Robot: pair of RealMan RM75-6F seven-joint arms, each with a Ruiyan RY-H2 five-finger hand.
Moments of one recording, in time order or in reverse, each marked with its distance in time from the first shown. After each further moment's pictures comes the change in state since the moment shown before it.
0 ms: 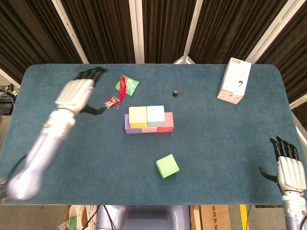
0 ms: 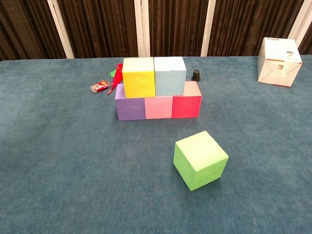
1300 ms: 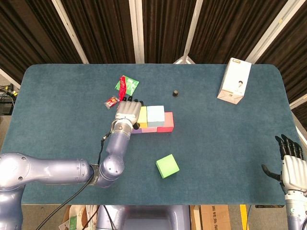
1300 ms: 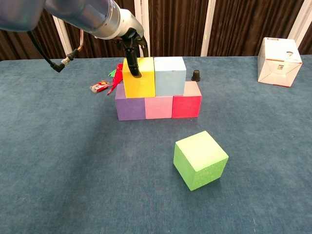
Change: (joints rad) left arm -0.550 -0.632 0.167 0.547 -0.550 0.158 0.486; right arm -0.011 -0.002 0.024 0.016 0.001 0.028 0.076
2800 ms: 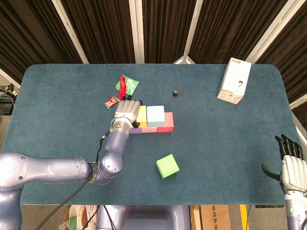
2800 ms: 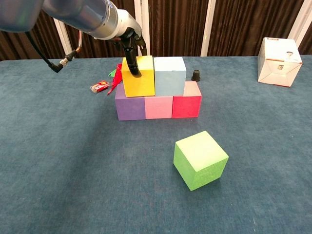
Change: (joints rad) left arm -0.010 0.012 0.039 0.026 0.002 -0.047 -0.088; right arm -0.001 -0.005 0.000 0.003 -0.004 0.007 0.003
